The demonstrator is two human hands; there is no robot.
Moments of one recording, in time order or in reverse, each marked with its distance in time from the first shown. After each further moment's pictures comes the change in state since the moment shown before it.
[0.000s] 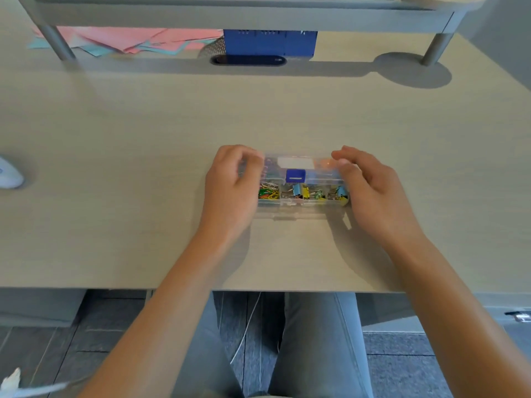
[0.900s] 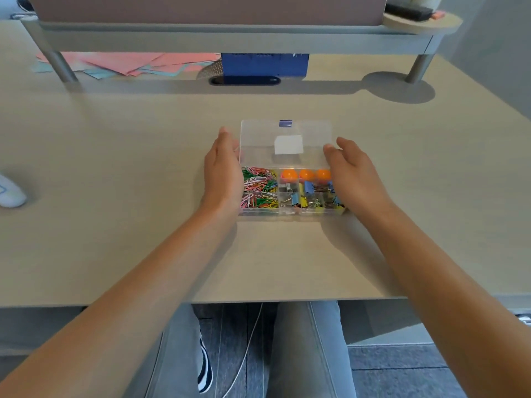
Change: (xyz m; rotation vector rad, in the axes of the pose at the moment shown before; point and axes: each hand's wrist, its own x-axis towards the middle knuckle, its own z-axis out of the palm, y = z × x) left_hand 0.049 0.002 0.006 -0.409 0.067 -0.312; right_hand 0.037 -0.027 0.022 -0.026 0.019 0.113
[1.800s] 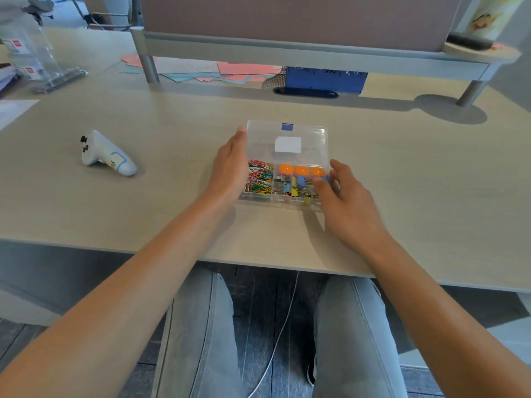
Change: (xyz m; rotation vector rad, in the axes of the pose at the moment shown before) left_hand 0.026 -0.001 -0.148 0.301 -0.029 0.082; right_hand -0.089 -0.039 0.109 -0.211 -0.059 -0.240
